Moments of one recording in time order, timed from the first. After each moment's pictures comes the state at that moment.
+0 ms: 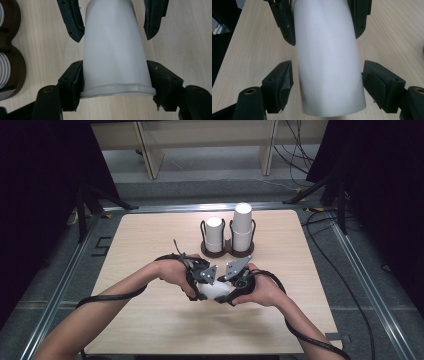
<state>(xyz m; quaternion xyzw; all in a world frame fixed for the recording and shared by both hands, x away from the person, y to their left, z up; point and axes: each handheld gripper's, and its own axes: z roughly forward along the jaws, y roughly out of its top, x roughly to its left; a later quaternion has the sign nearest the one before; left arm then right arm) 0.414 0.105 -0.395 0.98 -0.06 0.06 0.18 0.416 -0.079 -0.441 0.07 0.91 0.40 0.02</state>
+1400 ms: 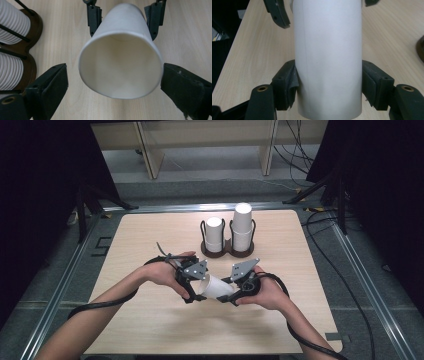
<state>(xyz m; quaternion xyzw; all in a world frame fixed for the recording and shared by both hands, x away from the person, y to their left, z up) 0.418 0.138 -0.400 0.94 -0.02 0.07 0.33 0.411 -0.095 -0.446 0.08 0.90 0.44 0.03</state>
